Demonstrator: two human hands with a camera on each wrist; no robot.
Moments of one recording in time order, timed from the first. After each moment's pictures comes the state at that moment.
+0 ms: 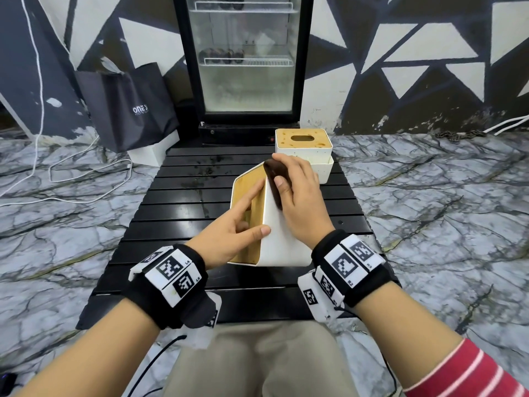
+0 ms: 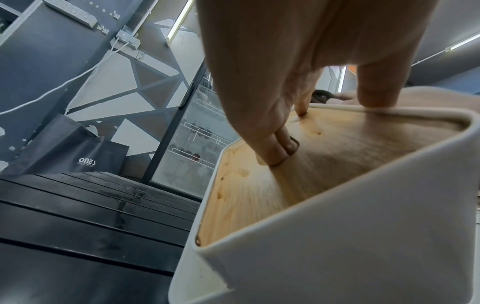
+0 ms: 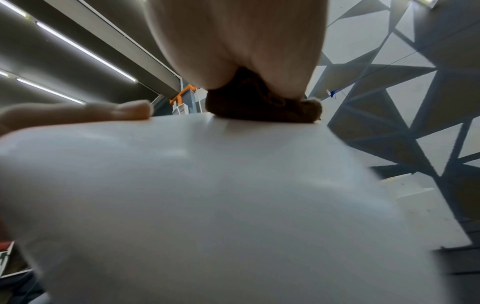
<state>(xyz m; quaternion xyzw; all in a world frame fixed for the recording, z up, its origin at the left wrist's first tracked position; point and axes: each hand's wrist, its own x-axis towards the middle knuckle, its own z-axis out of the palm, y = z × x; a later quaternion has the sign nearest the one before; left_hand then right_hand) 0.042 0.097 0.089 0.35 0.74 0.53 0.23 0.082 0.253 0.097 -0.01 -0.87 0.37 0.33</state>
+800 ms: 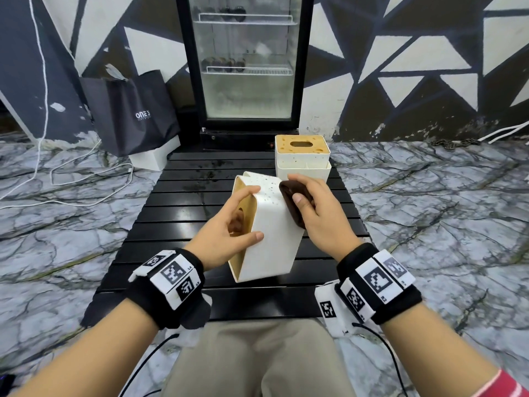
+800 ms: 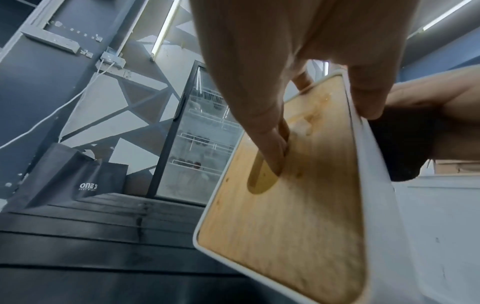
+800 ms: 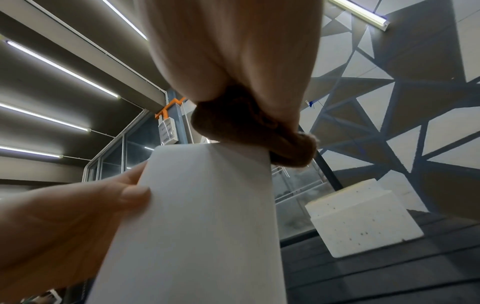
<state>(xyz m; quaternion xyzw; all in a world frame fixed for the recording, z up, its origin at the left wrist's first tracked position) 0.048 0.083 0.090 0.34 0.76 0.53 0.17 0.121 0.268 0.101 -0.03 -0.86 0.44 0.25</state>
